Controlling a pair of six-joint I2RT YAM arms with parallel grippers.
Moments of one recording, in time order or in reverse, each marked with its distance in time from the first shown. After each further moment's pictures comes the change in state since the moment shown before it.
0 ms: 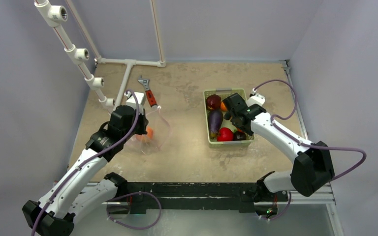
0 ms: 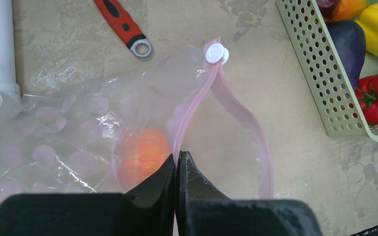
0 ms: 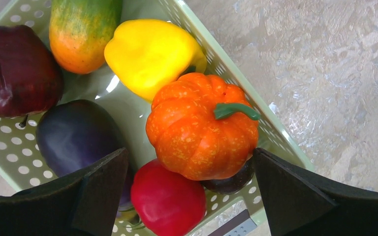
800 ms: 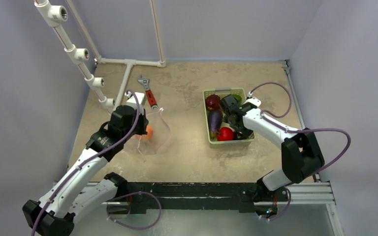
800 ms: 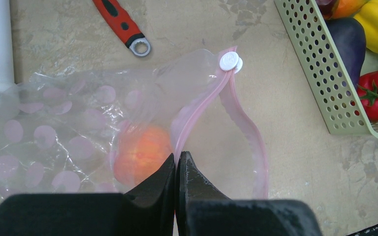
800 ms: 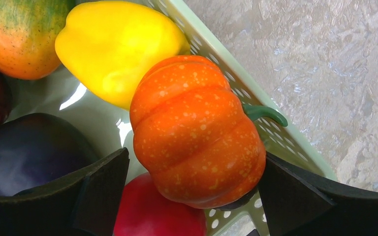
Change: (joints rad) left arm 0.000 0.002 -0.002 0.000 0.007 0.006; right arm -0.012 0.145 0.000 0.002 0.009 0.060
